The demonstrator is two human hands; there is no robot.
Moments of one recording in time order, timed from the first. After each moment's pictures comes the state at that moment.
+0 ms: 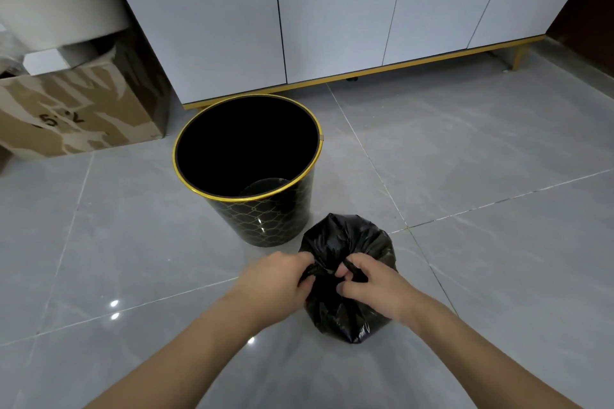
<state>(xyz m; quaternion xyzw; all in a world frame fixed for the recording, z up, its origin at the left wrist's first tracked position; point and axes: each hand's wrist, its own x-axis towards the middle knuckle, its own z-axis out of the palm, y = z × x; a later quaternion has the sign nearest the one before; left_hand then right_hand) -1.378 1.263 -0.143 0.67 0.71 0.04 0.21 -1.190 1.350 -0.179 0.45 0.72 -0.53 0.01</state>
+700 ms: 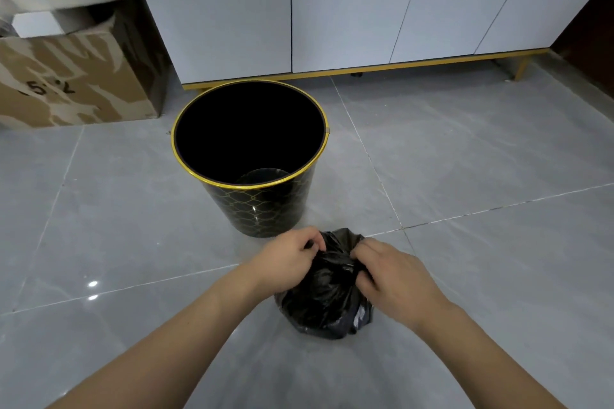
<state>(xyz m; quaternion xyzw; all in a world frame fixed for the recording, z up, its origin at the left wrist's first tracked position) -1.374 1.290 -0.148 0.52 0.72 0.21 0.41 -1.178 1.357 -0.167 0.32 0.94 -0.14 -0.02</state>
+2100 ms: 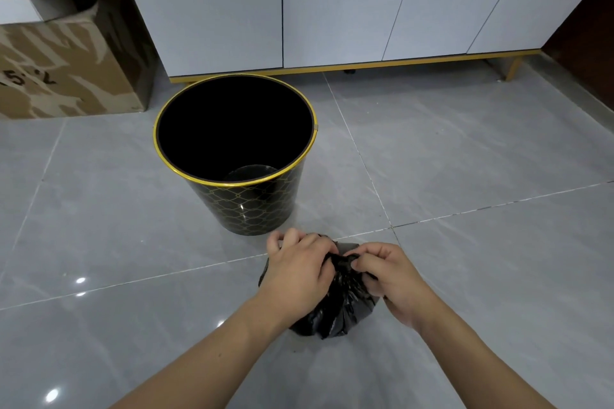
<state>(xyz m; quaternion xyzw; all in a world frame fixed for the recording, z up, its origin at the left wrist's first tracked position) -1.325 1.289 -0.180 0.63 0.75 0.18 0.13 -1.176 1.363 -0.165 0.46 0.50 -0.71 -0.17</state>
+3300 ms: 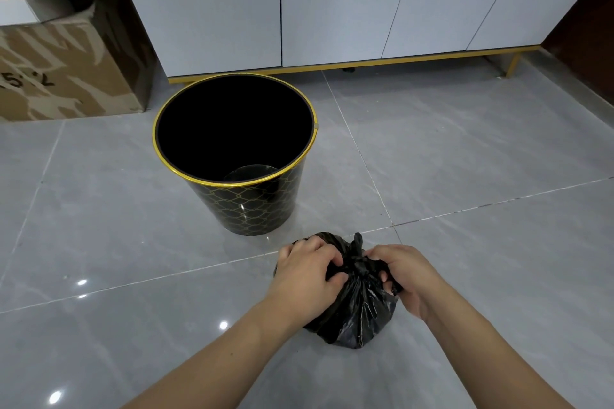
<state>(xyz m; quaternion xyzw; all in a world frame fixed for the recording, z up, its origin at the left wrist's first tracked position) -1.319 1.290 -0.194 0.61 0.74 0.20 0.21 -1.172 1.378 -0.170 0.63 0.41 -0.64 -0.14</state>
